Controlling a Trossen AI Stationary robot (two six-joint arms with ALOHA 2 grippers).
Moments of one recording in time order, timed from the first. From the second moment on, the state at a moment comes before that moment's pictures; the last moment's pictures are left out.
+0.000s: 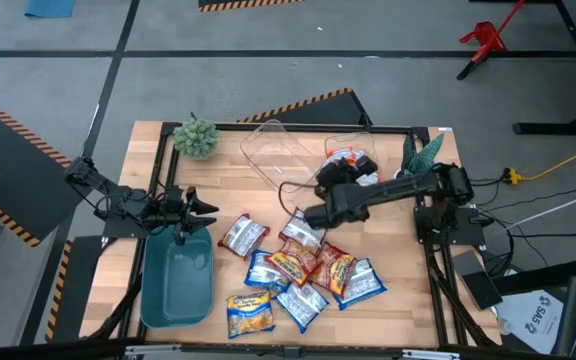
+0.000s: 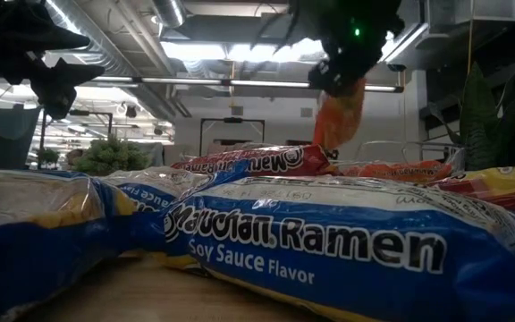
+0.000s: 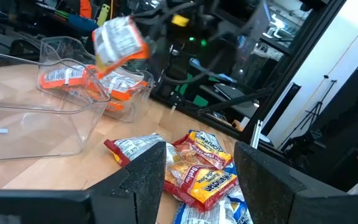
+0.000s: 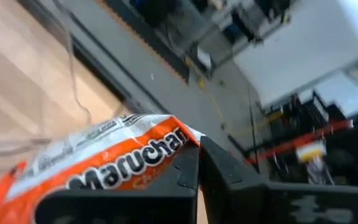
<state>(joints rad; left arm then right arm) -0.50 0.03 0.01 0.07 -0.54 -0.46 0.11 1.88 1.53 -1.57 1.17 1.14</state>
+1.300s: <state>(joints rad) -0.50 0.03 0.01 0.07 -0.57 -0.42 -0.21 1.72 1.28 -0.97 0.97 0.83</state>
